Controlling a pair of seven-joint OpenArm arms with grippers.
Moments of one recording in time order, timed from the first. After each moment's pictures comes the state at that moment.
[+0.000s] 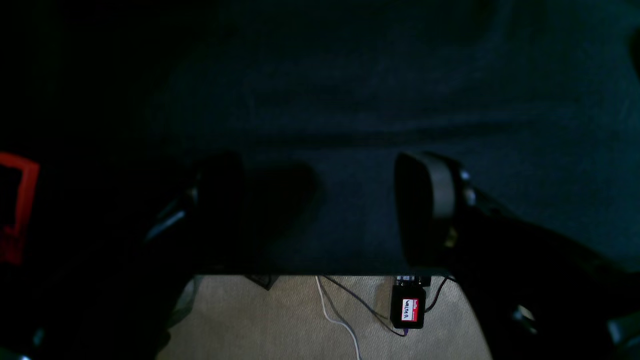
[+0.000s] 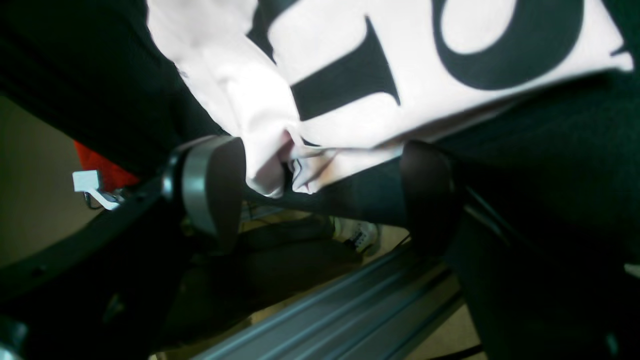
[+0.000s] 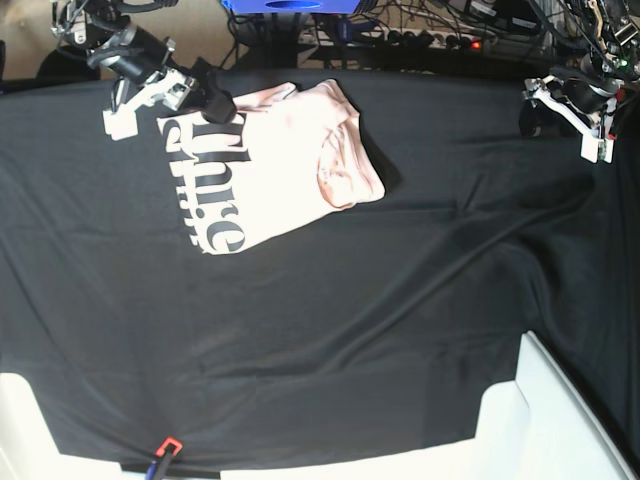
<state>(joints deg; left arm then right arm) 23.3 -15.7 -39.5 78.7 -17.5 -40.0 33.0 -30.5 0.6 15.2 85.4 57.1 27.4 -47.6</state>
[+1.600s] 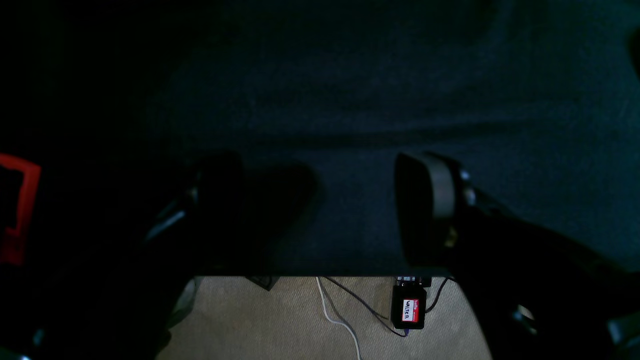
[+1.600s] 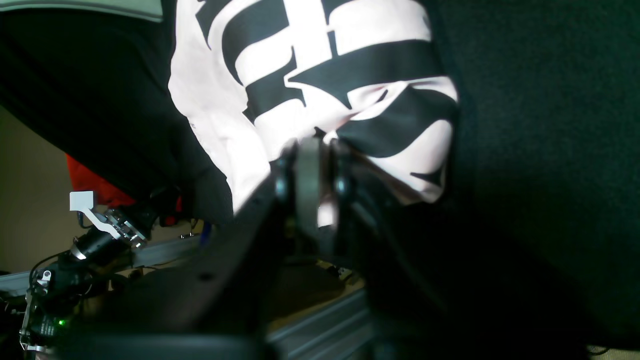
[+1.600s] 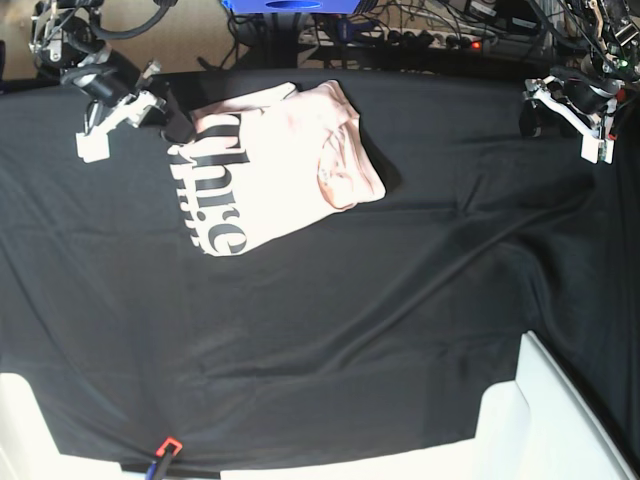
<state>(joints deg) 23.3 -15.8 -39.5 78.7 -17.5 -40.0 33.0 -25.5 0.8 23.0 83.2 56.6 32.6 -50.8</state>
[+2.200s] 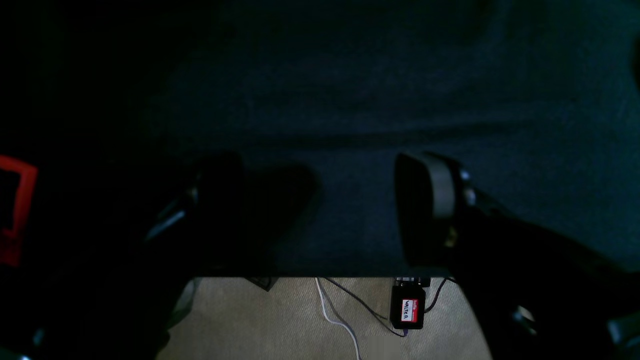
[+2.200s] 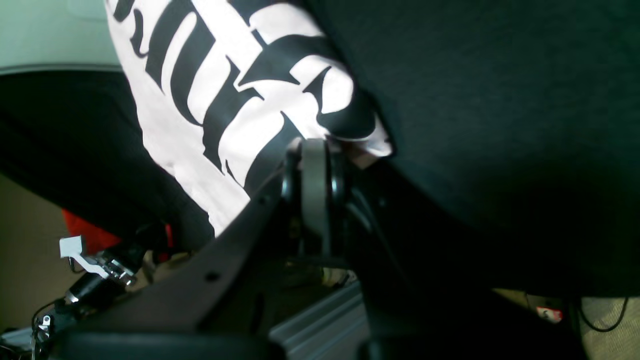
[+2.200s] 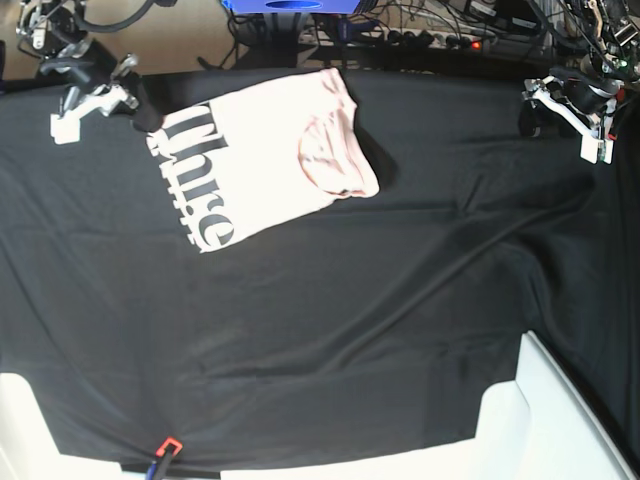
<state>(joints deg) 23.3 -15.7 -39.5 78.7 -17.5 -40.1 33.0 -25.2 0.8 31.0 77.8 57.0 32.6 -50.8</state>
